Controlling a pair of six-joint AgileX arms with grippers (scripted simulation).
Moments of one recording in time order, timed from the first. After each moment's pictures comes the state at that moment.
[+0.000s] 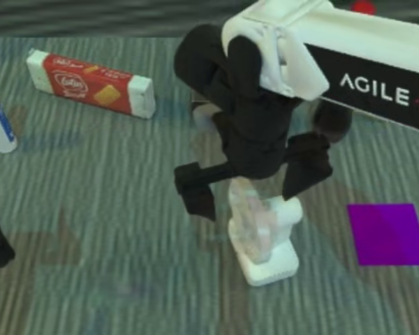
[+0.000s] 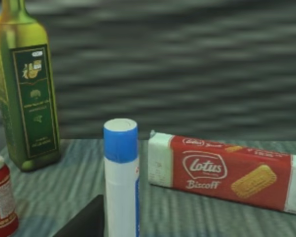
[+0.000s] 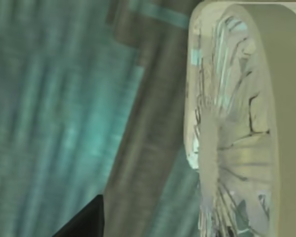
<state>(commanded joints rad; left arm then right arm) 0.00 0.00 0.00 0.00 0.00 0.00 0.77 2.10 1.79 -1.27 0.00 0.47</state>
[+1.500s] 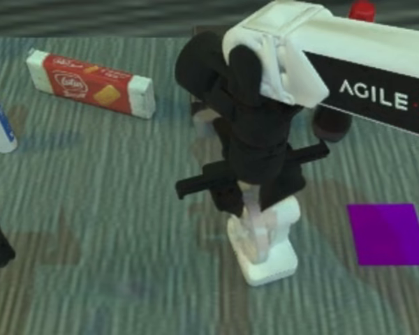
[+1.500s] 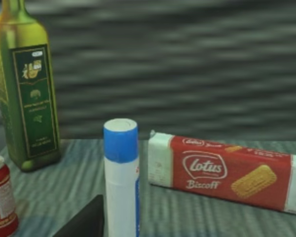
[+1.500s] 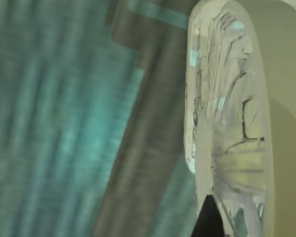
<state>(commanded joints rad) 0.00 0.00 0.00 0.00 0.00 0.00 0.77 2.10 1.76 -1.23 0.00 0.47</state>
